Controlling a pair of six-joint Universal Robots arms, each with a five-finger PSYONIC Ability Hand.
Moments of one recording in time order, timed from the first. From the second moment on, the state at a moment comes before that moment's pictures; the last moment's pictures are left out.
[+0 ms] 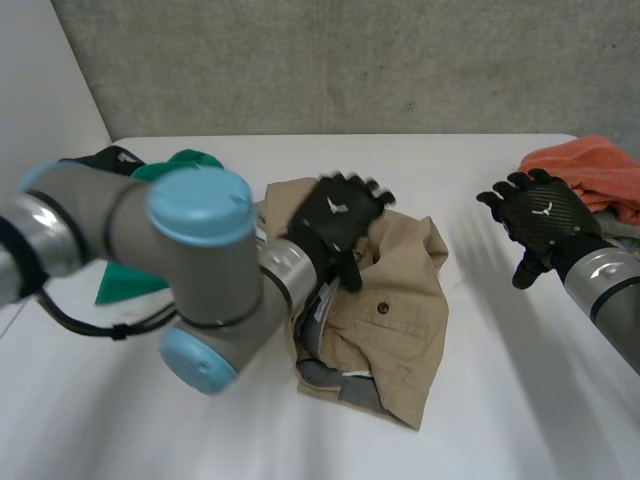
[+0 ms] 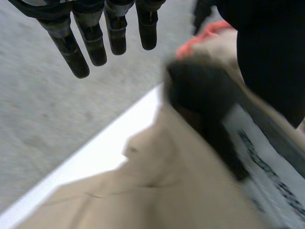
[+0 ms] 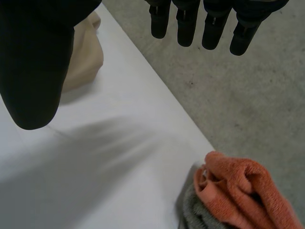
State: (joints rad) left arm 3.99 -2.22 -1.15 3.24 -1.44 3.41; right arm 1.70 -1.30 1.76 -0.27 1.25 2.52; left_hand 0.24 0.25 0.25 0.24 0.06; right_hand 0.22 0.21 0.20 0.20 0.05
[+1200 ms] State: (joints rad) left arm 3.74 -2.01 -1.40 3.32 -1.64 3.46; right arm 1.92 -0.73 0.92 -0.35 1.40 2.62; left_hand 1.16 1.19 1.19 1.19 0.98; right_hand 1.11 1.17 1.18 1.19 0.97
